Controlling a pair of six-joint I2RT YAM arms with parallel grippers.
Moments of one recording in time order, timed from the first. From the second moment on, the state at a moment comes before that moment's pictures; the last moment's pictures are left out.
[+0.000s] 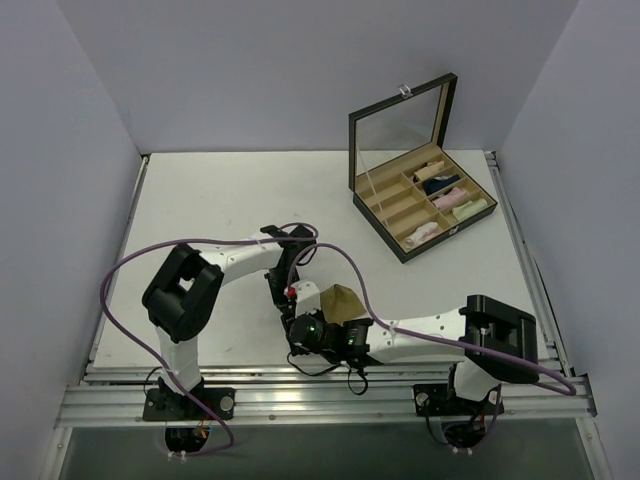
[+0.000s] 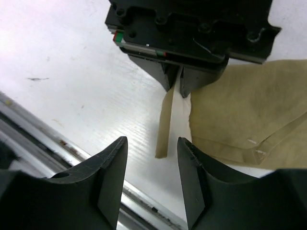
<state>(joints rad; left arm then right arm) -0.71 1.90 1.27 -0.97 0.07 -0.98 1.33 1.56 0.77 0.01 0.46 0.69</state>
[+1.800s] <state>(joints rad) -0.69 1.57 0.93 -0.60 0.19 -0.98 1.15 1.75 0.28 1.05 0.21 1.11</state>
